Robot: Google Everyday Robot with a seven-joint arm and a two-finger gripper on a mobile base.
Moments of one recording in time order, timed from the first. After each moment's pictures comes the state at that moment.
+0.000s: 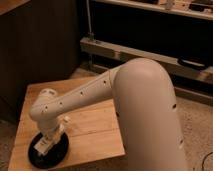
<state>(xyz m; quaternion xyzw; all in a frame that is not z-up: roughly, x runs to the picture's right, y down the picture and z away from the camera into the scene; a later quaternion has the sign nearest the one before) -0.281 0.229 0.712 -0.27 -0.27 -0.42 0.82</state>
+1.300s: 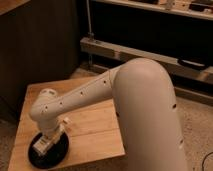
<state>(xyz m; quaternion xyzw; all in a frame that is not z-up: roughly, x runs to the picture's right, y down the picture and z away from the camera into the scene) -0.281 0.229 0.712 -0.27 -0.27 -0.42 0.82</state>
